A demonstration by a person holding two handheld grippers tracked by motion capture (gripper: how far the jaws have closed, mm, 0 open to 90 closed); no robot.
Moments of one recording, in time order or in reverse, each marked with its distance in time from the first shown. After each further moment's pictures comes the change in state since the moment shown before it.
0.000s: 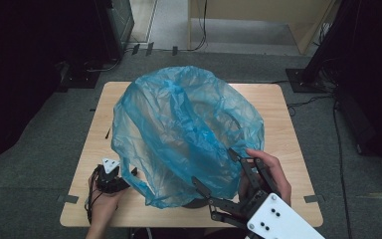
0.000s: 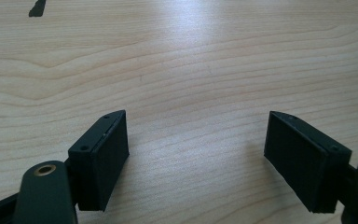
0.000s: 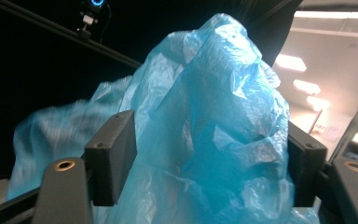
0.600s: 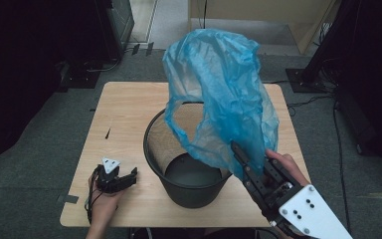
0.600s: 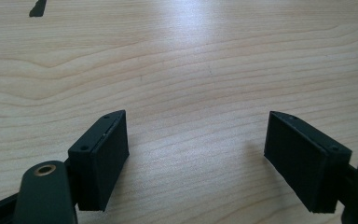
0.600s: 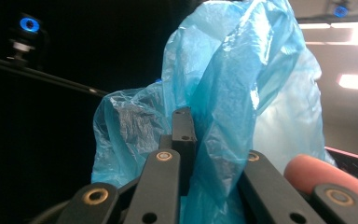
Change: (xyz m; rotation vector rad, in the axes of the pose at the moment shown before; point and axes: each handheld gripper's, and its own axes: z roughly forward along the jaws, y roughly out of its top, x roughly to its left) left arm -0.001 0.000 0.000 0.001 0.005 0.003; right arm -0.022 -0.001 -0.017 -0.095 -0.216 0.069
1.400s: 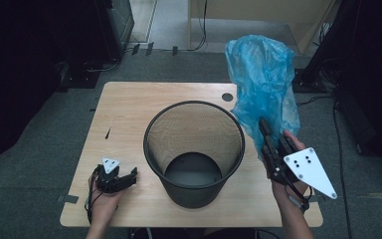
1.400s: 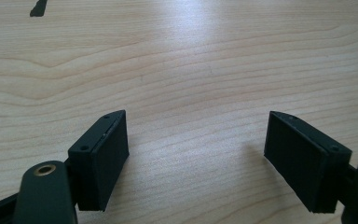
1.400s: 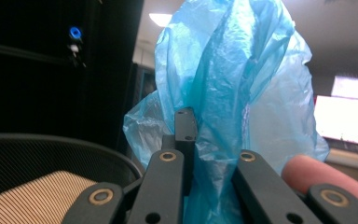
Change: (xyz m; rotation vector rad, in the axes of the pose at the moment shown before) left arm 0.000 0.000 0.000 0.001 0.000 -0.001; right arm -0.059 -0.071 0.006 0.188 -0.328 0.042
